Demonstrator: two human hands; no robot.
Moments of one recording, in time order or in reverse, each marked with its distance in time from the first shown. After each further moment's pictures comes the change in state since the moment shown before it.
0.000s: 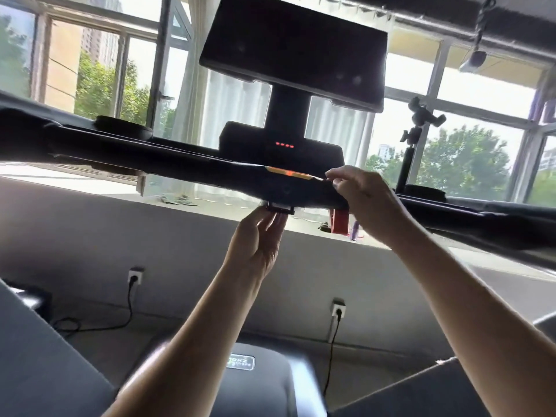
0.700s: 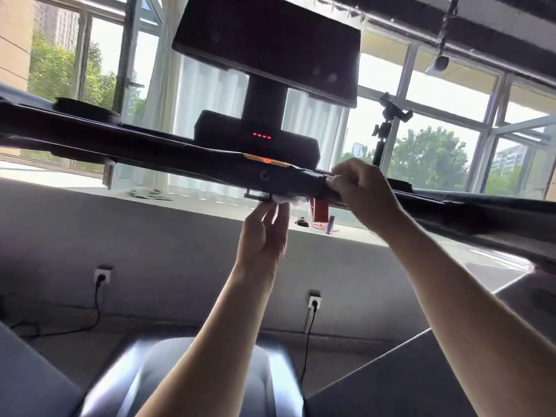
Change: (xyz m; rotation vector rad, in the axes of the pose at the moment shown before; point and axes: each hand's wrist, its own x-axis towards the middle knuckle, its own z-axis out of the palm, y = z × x) left_hand -0.002 -0.051 0.009 -0.170 -0.063 -0.023; right_hand -0.011 0.017 -0.017 0.010 0.120 0.127
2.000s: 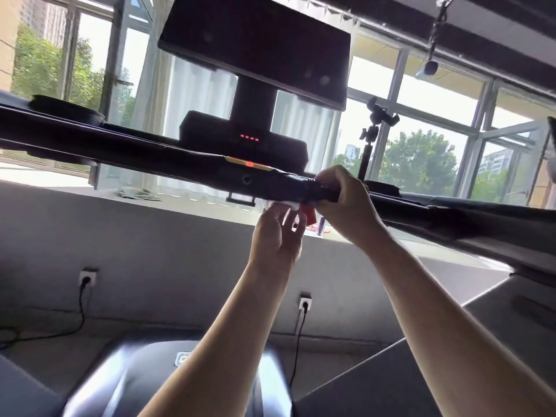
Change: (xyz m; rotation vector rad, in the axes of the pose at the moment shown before) left_hand 0.003 -0.037 0.022 0.137 0.053 -0.052; right_hand -0.006 0.010 0.007 0.044 -0.007 0.011
